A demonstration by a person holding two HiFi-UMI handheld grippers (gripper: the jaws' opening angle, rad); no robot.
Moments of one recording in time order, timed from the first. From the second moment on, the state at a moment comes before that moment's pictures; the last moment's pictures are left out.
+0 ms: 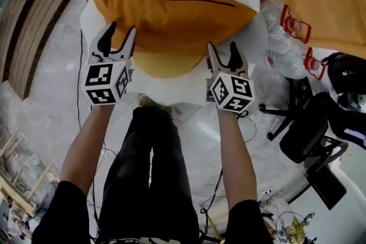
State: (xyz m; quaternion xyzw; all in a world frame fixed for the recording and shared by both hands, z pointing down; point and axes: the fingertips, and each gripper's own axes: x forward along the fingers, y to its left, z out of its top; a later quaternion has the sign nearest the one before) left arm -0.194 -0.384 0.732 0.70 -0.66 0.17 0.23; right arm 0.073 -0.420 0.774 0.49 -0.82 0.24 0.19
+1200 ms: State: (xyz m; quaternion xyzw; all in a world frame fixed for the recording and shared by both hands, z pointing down) left arm -0.208 -0.405 0.812 0.68 -0.62 0.15 0.36; right arm 0.076 -0.464 0.872 0.49 -0.78 0.31 0.22
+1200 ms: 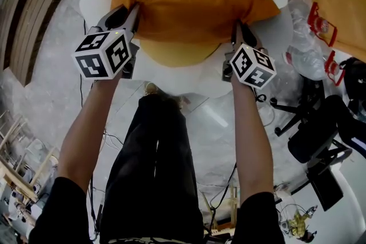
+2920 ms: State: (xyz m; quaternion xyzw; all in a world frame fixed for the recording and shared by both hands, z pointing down) left arm -0.169 -0.163 0.260 0.82 -0.55 0.03 0.15; right arm 0.117 -0.227 0.300 0.48 -0.86 0.18 0.00
